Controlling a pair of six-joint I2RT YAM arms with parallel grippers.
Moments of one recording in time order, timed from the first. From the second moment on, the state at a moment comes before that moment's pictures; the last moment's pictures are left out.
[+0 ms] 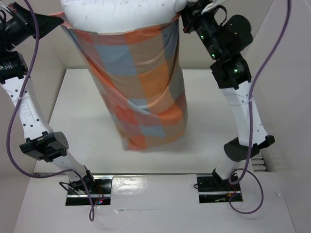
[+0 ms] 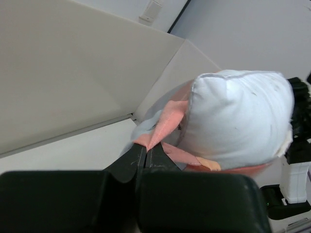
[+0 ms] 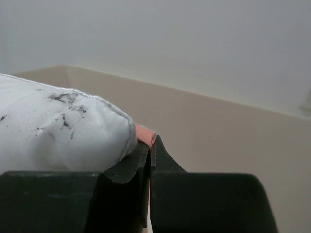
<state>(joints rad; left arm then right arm) 0.49 1.72 2.28 0.06 1.17 -1.13 0.49 1.66 2.40 -0.22 -0.09 -0.02</state>
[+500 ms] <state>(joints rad) 0.53 1.67 2.22 0.03 1.18 -1.13 0.50 1.74 2.38 -0.30 0.16 -0.11</state>
